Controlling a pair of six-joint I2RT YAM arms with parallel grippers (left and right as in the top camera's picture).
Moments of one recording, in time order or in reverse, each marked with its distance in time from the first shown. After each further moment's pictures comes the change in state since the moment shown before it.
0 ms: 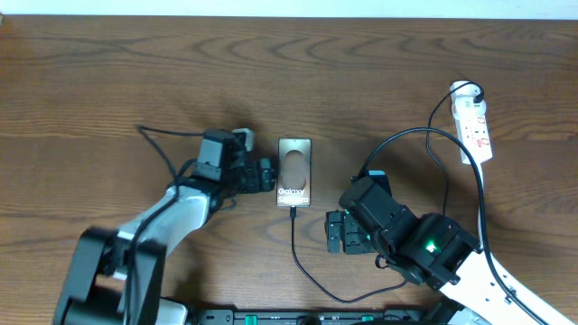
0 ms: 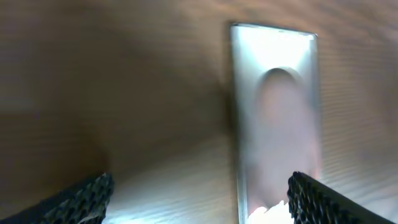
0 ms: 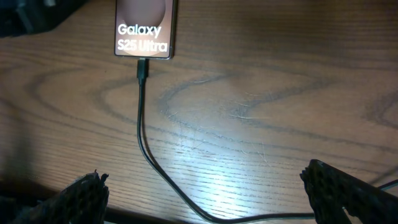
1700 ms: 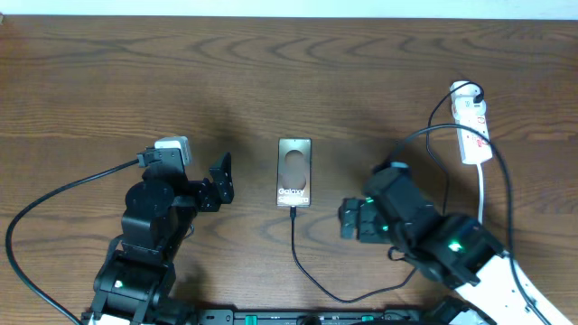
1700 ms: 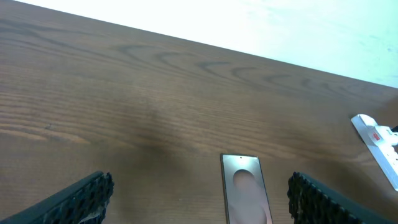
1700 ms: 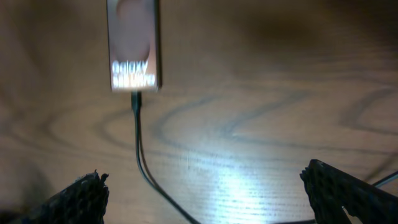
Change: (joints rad) left arm 0.015 -0.904 -0.014 -0.333 -0.337 0.029; right arm -0.144 -0.080 0.000 0.001 -0.003 0.000
